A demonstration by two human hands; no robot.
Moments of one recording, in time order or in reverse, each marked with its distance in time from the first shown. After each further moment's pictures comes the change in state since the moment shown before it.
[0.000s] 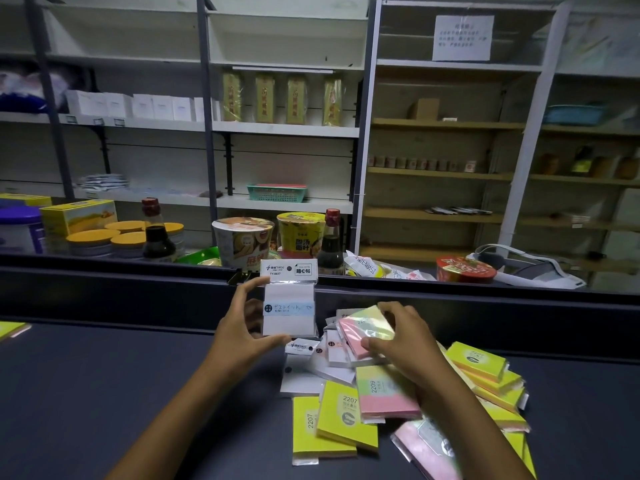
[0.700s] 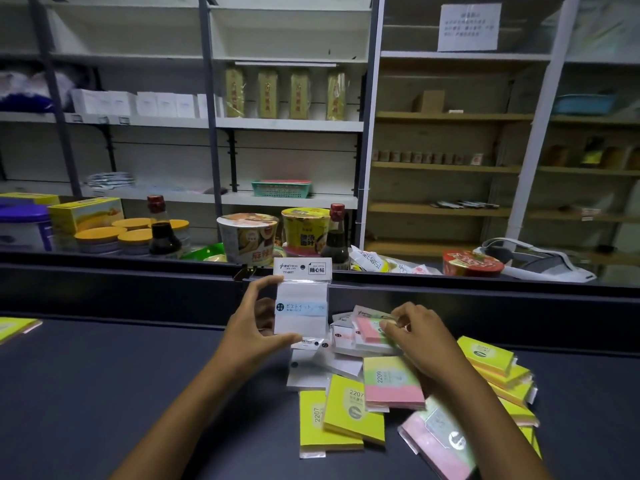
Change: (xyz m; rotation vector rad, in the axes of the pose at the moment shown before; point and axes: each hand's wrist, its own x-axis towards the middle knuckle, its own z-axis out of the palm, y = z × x) left_hand -0.001 0.001 0.002 -0.004 -0.054 0.013; right_hand 0.007 0.021 -0.005 -0.126 0.021 -0.058
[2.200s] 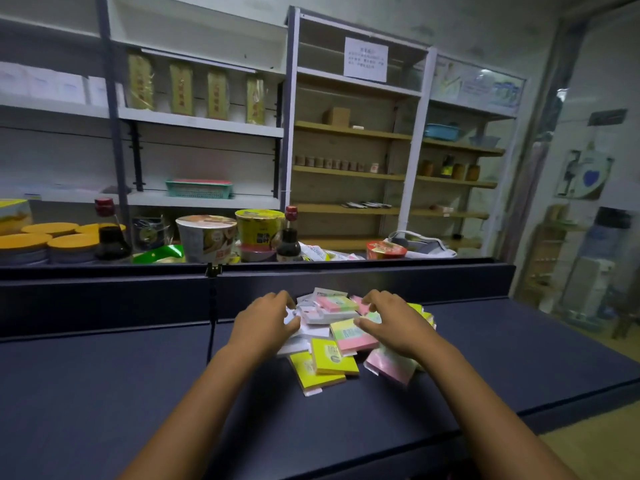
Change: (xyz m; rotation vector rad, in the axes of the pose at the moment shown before) left_hand -0.017 0.044 0.002 0.742 -0.269 0.096; right_hand -0.117 -0.090 -0.056 -0.328 -0.020 0.081
